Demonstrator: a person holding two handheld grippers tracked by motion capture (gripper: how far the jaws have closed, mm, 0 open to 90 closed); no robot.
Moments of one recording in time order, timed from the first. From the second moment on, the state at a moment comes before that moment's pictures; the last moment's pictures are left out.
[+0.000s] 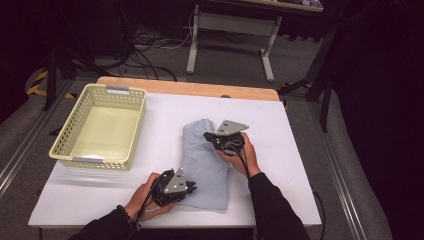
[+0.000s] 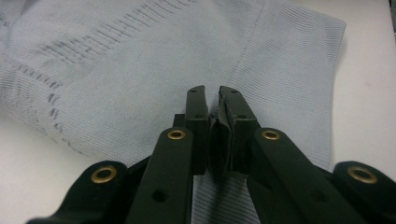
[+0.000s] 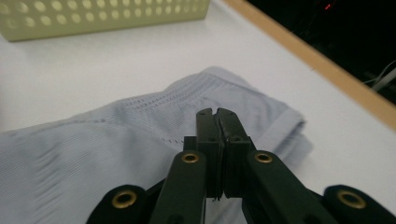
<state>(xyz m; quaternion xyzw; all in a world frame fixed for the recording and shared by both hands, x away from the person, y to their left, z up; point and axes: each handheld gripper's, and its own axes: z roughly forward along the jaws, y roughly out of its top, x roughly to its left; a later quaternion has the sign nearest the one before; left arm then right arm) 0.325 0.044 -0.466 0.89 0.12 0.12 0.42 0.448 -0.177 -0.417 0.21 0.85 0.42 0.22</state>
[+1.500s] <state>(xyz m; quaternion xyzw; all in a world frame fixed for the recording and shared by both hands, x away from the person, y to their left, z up) 0.326 0.043 -0.469 0.89 0.12 0.11 0.42 0.370 -0.180 -0.428 0.22 0.87 0.38 0.23</state>
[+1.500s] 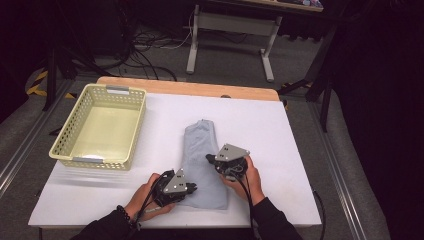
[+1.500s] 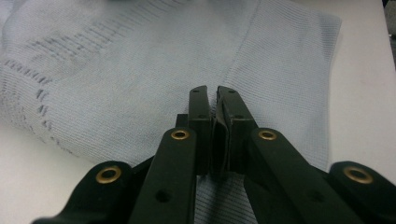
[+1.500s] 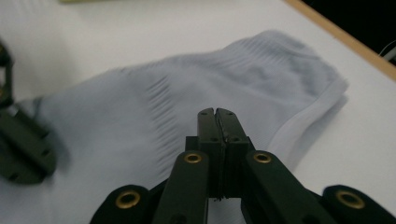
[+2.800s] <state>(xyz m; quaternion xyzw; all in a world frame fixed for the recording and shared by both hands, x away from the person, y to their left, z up) 0.316 0.058 -0.449 0.87 0.12 0.15 0.45 0.334 -0.241 -0.435 0.27 0.84 0.41 0.24</state>
